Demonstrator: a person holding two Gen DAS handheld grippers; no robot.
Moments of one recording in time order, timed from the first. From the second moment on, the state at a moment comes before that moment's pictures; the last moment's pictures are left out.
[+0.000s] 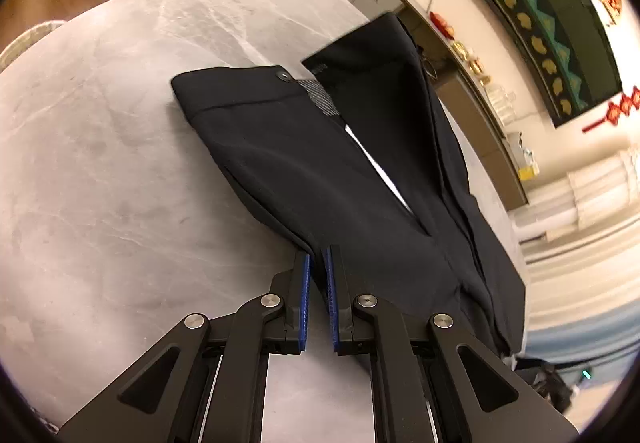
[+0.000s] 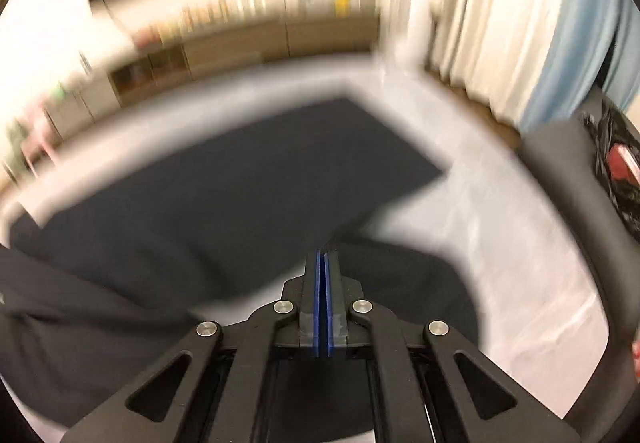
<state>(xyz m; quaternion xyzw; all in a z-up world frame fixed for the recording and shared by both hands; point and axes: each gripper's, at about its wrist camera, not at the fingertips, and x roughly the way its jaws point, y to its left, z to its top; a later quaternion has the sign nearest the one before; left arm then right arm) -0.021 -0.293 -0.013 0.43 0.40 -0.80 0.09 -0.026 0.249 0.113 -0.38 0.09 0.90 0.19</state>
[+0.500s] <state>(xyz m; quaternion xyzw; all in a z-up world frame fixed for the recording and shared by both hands) -0.030 -0.289 -0.006 0.41 0.41 -0.81 0.06 0.031 0.303 0.107 -0.37 0.28 0.87 0.13</state>
